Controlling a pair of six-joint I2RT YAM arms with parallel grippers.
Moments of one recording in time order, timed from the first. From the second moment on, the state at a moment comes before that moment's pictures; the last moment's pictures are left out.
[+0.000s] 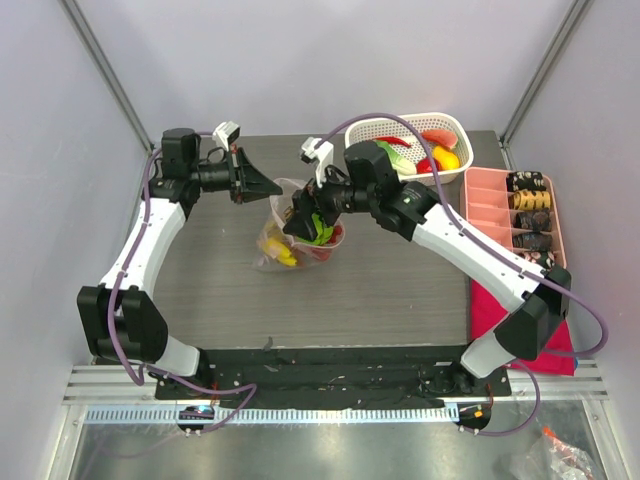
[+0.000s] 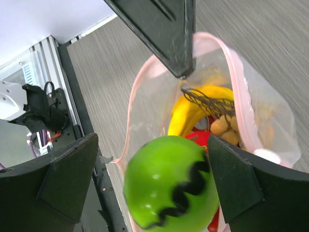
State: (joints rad) left arm -0.09 1.48 1.34 -0.34 1.18 -0.85; right arm 0.77 1.54 1.55 -0.42 -0.44 0.05
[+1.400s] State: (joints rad) left arm -0.09 1.48 1.33 -0.30 1.19 -0.87; right arm 0.54 1.46 1.35 -0.58 -0.46 0.23
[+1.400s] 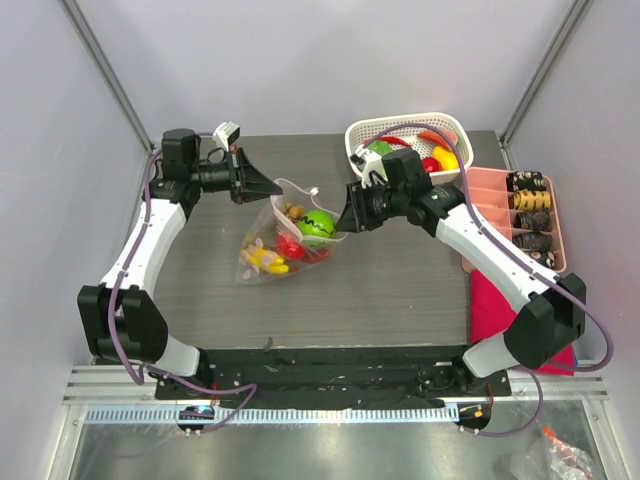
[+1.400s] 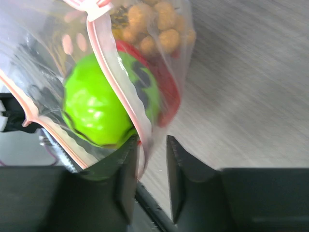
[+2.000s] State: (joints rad) left arm -0.12 1.42 1.64 -1.03 0.85 -0.20; right arm 0.53 1.34 1.41 -0.54 -0.66 0.49
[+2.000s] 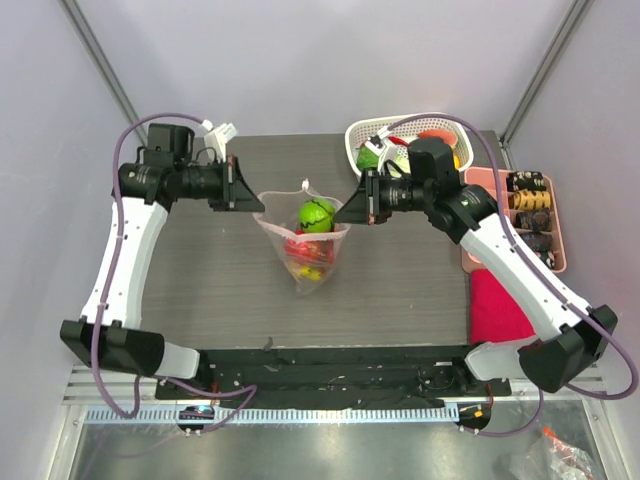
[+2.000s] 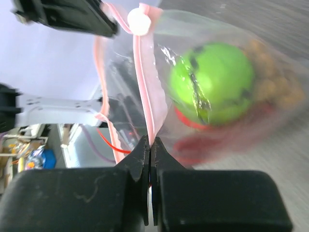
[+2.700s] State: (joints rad) left arm -0.37 1.27 1.38 -0.99 0.80 -0.16; right arm 0.66 1.60 1.72 -0.82 -0.62 0.07
